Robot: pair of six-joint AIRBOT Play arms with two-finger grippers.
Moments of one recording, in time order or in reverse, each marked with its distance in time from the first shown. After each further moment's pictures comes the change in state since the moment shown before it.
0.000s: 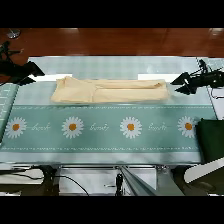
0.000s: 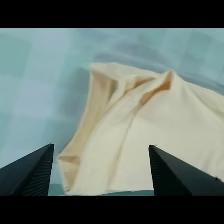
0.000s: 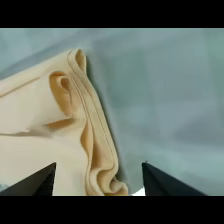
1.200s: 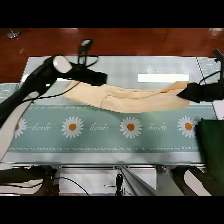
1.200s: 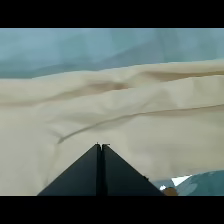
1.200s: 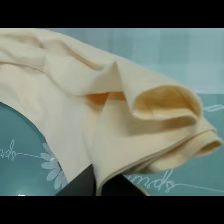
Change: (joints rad) left arm -0.737 -0.059 0.023 -0.082 0.216 0.031; right arm 0.150 0.935 -0.497 -0.175 0.044 0.054
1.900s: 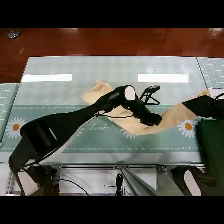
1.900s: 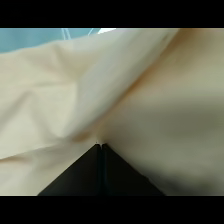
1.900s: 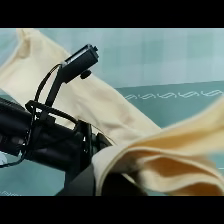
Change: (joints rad) left arm -0.421 -0.386 0.299 -0.331 -0.167 -0.010; right arm 0.000 0.337 -0.098 0.050 0.039 0.127
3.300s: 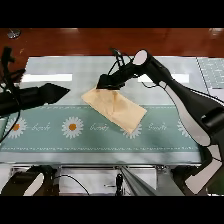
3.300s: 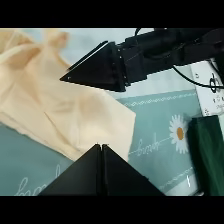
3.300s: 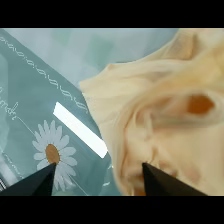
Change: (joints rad) left arm 0.862 1.215 -0.935 -0.027 0.046 0.089; right arm 0.715 -1.299 0.858 0.183 -0.221 -0.039
